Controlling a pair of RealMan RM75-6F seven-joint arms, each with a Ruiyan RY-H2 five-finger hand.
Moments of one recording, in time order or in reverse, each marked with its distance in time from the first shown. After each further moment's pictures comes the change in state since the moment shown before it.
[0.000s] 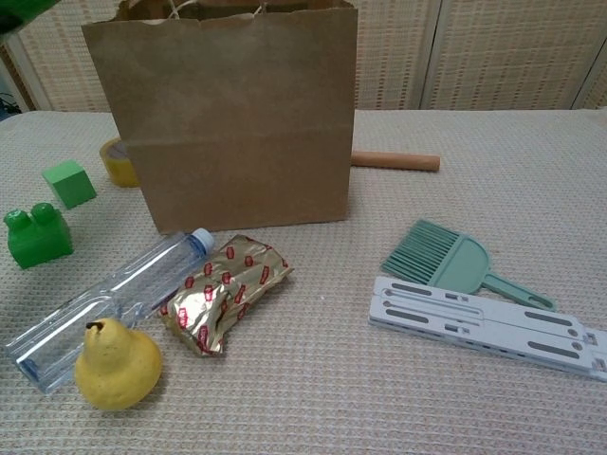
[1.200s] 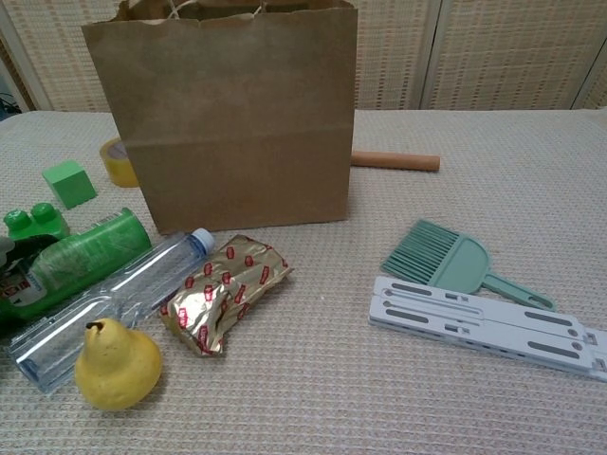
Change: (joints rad) left arm 0.223 -0.288 0.329 0.102 -0.128 -0.051 0.122; right arm 0.000 0.005 0.008 -0.001 0.002 0.013 0.011
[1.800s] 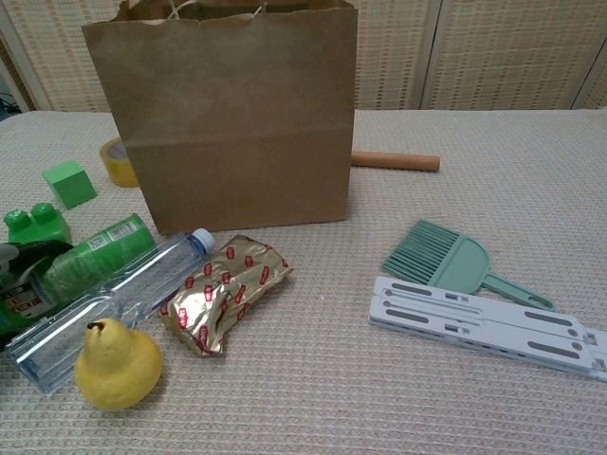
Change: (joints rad) left arm -0.002 0.055 -0.016 -0.080 -0.037 -0.113 0.021; right arm -0.004 0.000 0.000 -0.004 -0.001 0.006 -0.012
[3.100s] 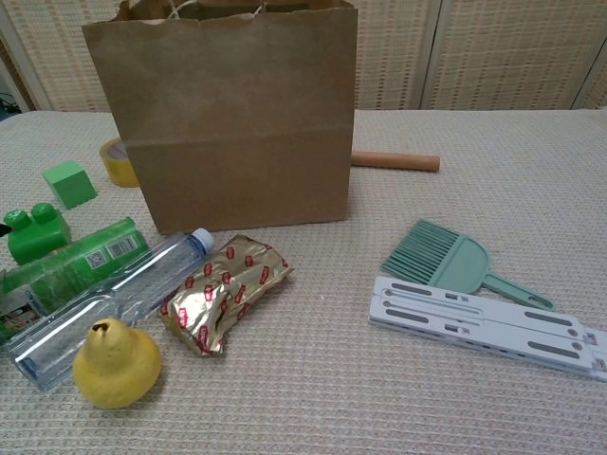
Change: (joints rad) left arm 0.244 0.163 0.083 0.000 0.566 0.066 -0.524; right arm -0.006 -0.004 0.004 -0.004 0.000 0.023 -0.023
